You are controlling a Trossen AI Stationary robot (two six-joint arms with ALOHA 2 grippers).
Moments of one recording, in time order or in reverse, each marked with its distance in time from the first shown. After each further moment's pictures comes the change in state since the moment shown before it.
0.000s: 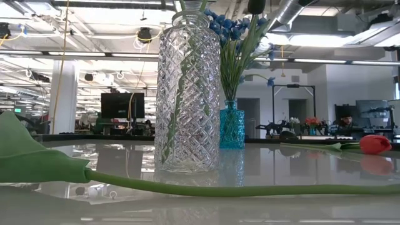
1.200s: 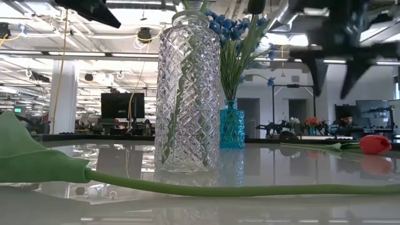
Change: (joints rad) left arm 0.028 -0.169 -0.248 -0.009 -0.044 -0.024; right arm -0.393 -0.078 -0.324 -0.299 0.093 -0.837
